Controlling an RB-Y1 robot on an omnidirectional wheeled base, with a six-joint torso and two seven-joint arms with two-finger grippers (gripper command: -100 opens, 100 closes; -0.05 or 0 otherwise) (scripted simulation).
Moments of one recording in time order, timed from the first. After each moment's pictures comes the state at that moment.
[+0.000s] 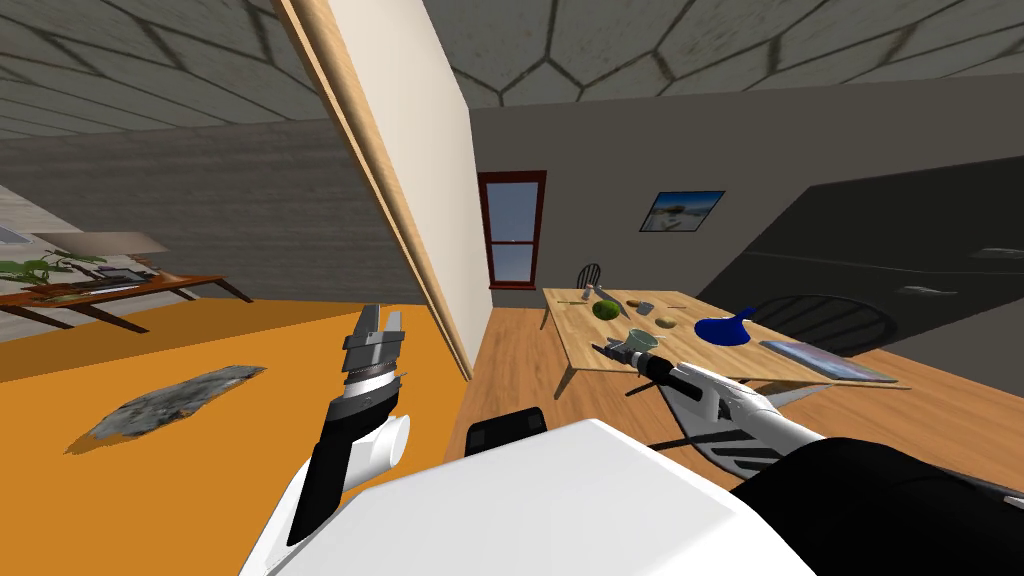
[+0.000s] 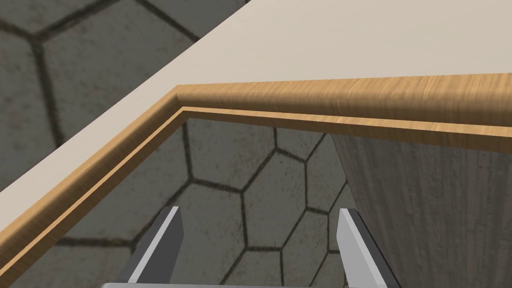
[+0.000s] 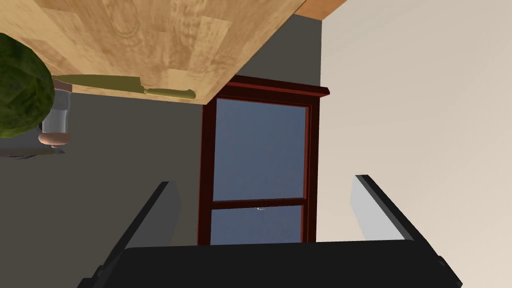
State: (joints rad) left arm 0.46 0.03 0.02 -2.29 -0.08 -0.43 -0.02; right arm 0.43 -1.10 0.10 -1.33 0.24 -0.40 0.40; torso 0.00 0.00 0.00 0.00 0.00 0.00
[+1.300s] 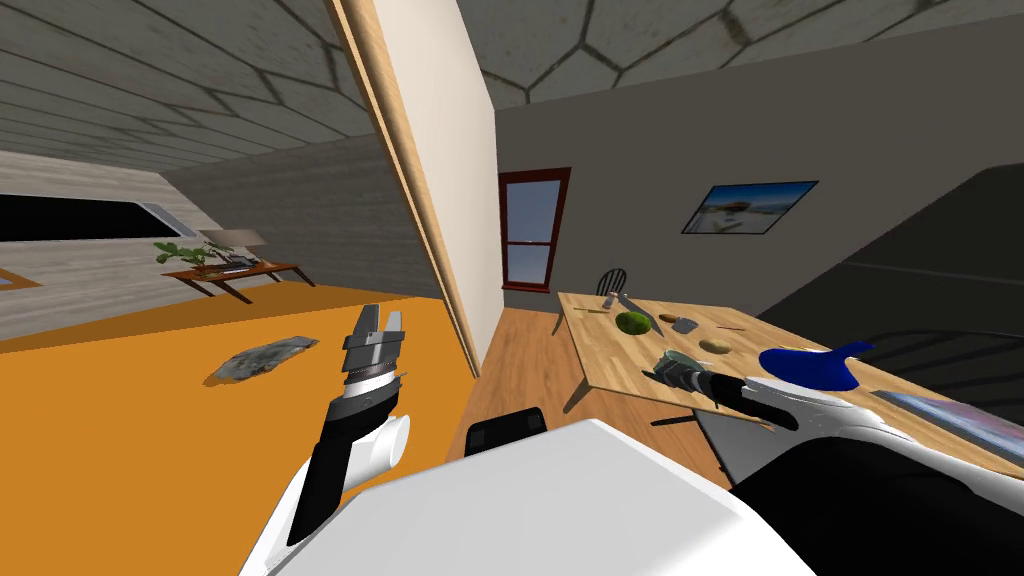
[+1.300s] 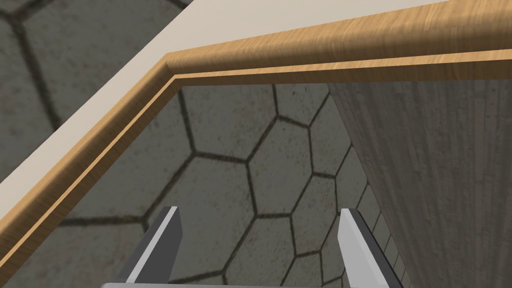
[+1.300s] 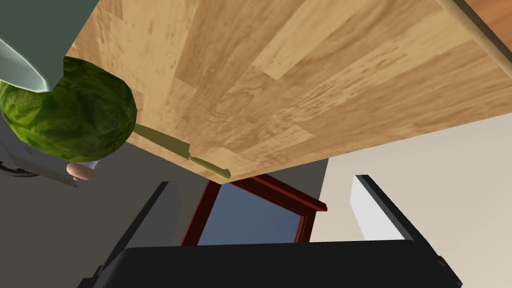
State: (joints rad) left arm 0.46 0.03 0.02 -2.29 -0.08 -0.43 -0.02; right arm 0.47 -1.27 0.21 -0.94 0.36 -0.50 0.42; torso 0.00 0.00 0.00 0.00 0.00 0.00
